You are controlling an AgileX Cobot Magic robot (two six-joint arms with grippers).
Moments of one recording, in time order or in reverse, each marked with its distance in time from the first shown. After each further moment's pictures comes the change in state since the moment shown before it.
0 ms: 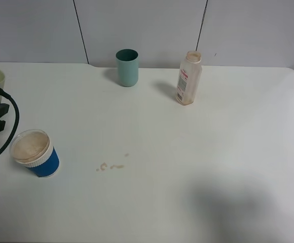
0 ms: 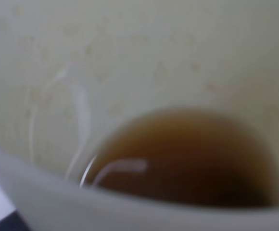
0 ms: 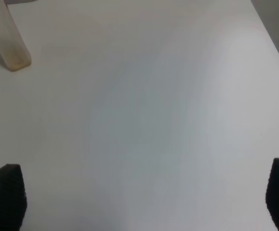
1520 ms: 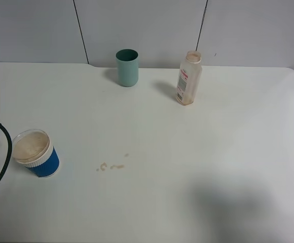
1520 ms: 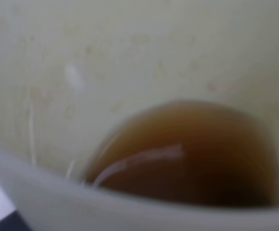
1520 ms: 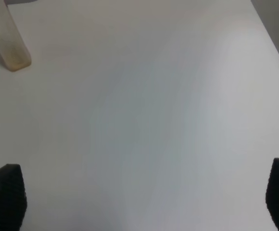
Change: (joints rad) left arm 0.109 -0.128 0.197 -0.009 -0.066 0.047; right arm 0.000 0.000 0.000 0.000 0.000 0.000
